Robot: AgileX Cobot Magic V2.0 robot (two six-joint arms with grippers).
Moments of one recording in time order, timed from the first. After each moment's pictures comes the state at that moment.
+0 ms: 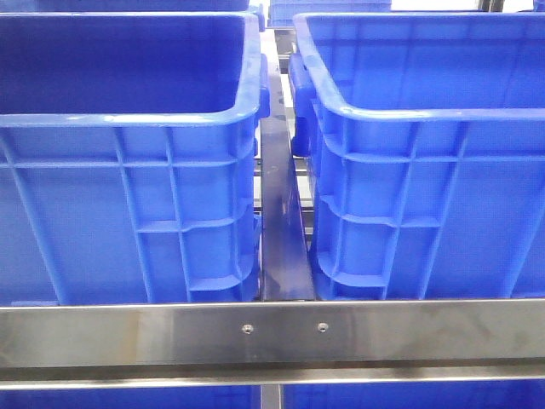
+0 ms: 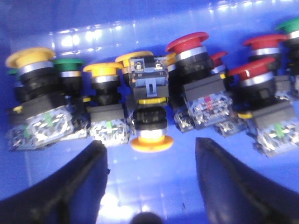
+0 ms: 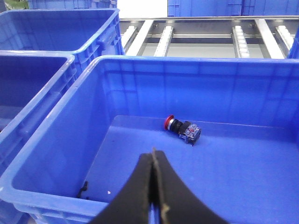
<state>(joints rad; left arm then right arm) -0.05 1.51 -1.19 -0.01 0.72 0.08 -0.03 0.34 -0.46 0.64 0.38 -0.54</state>
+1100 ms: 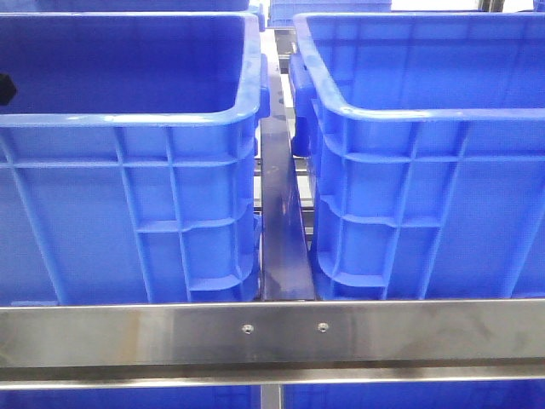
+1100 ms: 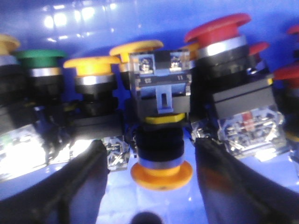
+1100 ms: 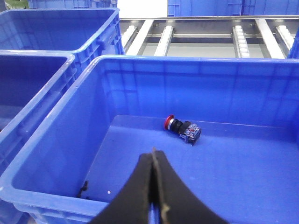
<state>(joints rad) -0.02 1.67 -1.19 -0.05 0.64 0.12 -0.03 0.34 -0.46 0.64 0.38 -0.54</state>
